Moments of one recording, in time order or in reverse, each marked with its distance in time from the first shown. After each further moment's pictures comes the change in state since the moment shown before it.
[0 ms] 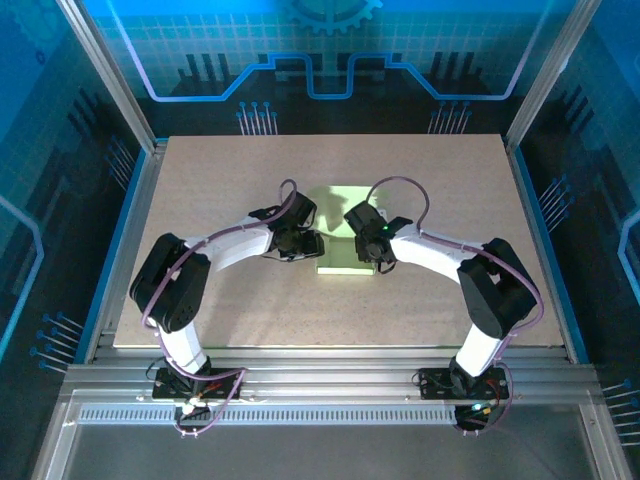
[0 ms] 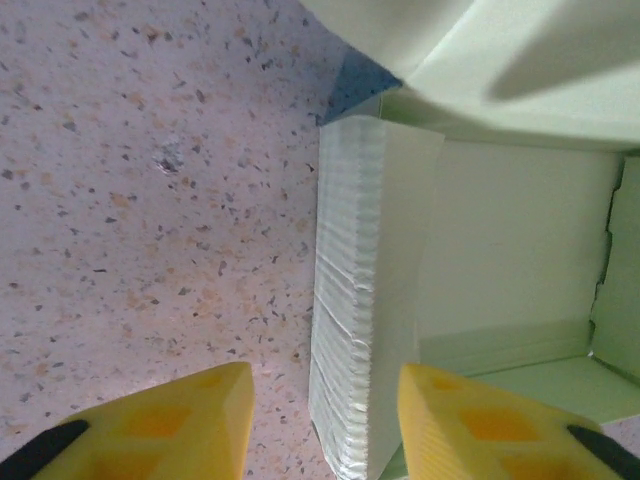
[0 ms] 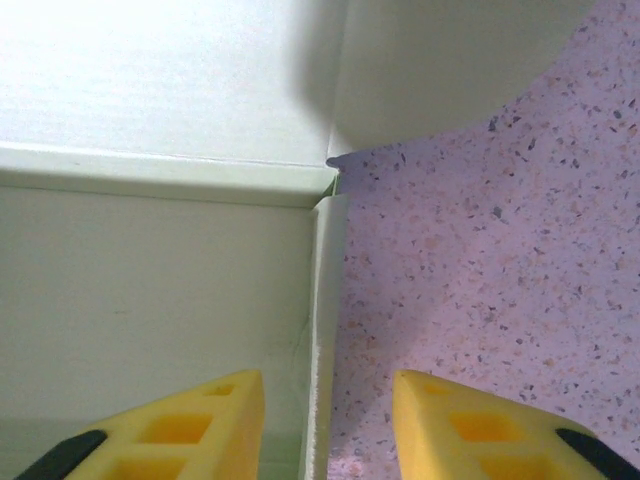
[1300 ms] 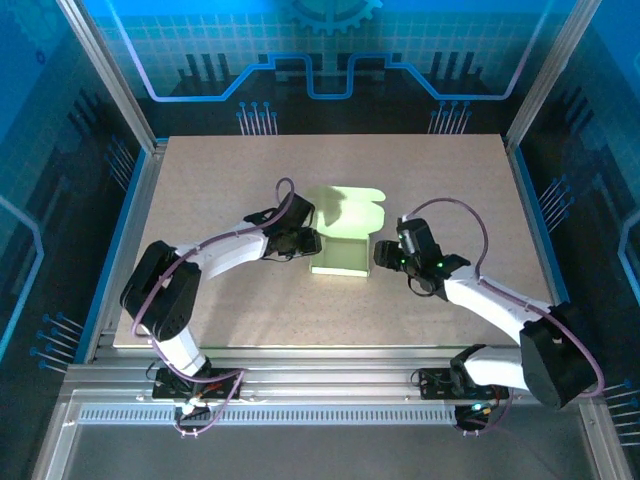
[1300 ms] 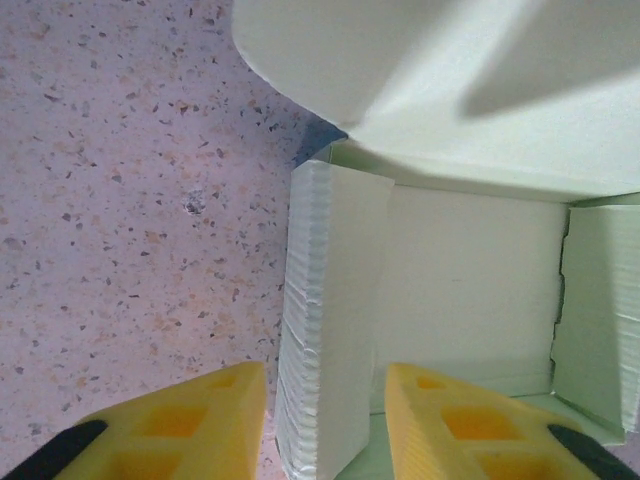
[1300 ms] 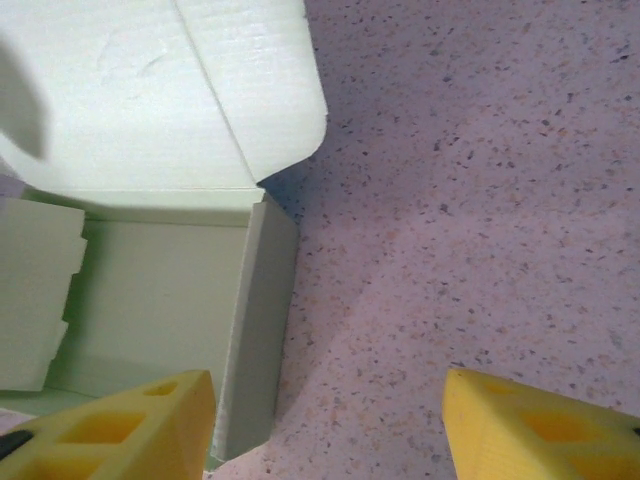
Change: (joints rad) left arm -0.015 -0.071 -0.049 0.069 -0.092 0.000; right arm -0.150 -0.473 -0.452 0.382 -0.226 -0.021
